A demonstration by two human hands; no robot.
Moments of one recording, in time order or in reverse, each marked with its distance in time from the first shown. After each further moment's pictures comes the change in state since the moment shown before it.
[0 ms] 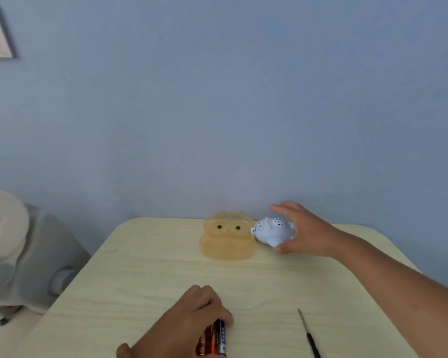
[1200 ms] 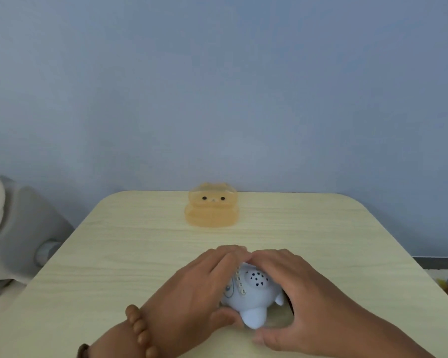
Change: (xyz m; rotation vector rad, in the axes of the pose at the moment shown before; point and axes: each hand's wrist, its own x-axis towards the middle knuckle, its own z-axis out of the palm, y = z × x) left_hand 0.011 0.066 -0.009 -0.027 0.072 0.021; right_hand -0.170 -0.050 0.051 -0.014 -0.007 -0.342
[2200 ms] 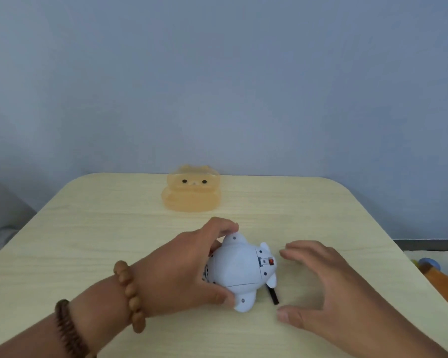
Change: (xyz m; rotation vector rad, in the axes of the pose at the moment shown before) left_hand 0.034 -0.011 0.004 -0.268 -0.184 -0.145; right_hand -0.043 0.036 -0.009 0.018 0.034 0.357
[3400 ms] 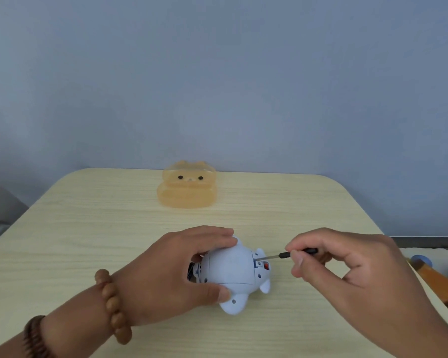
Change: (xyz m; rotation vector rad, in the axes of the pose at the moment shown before) left_hand -0.012 0.000 0.001 -0.084 0.086 0.048; right_hand -0.011 -0.042 -0.039 0.141 0.415 -0.199
